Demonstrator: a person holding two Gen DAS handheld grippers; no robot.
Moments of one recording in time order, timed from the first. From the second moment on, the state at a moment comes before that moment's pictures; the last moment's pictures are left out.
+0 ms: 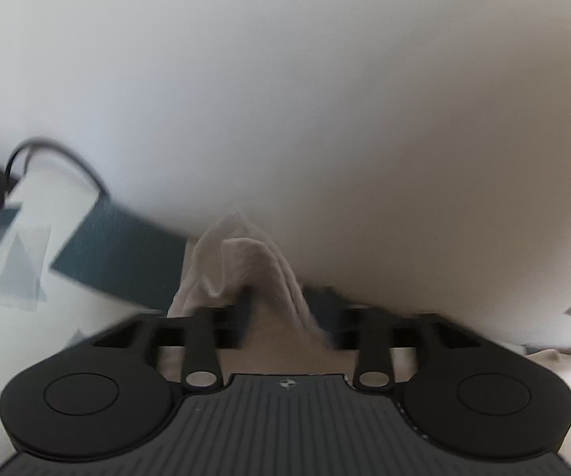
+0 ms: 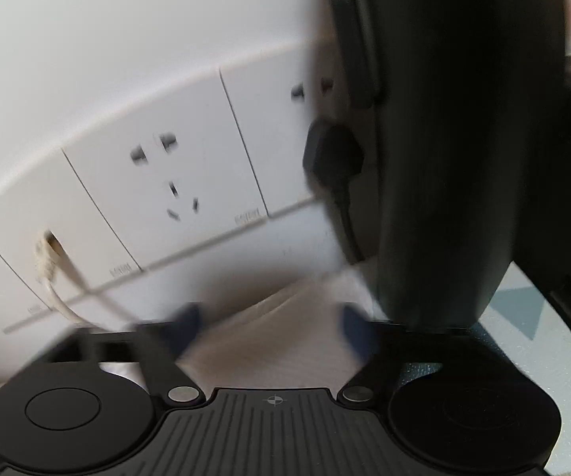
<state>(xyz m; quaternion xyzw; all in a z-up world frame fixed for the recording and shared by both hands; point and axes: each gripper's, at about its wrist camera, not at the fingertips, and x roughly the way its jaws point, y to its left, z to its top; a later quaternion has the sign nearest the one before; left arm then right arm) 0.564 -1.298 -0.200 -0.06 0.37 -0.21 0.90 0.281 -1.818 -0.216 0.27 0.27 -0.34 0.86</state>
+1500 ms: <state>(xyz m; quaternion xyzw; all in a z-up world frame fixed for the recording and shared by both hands) 0.341 -1.201 -0.242 0.04 0.44 -0.18 0.88 0.090 -1.651 -0.232 0.23 0.40 -0.28 0.84</state>
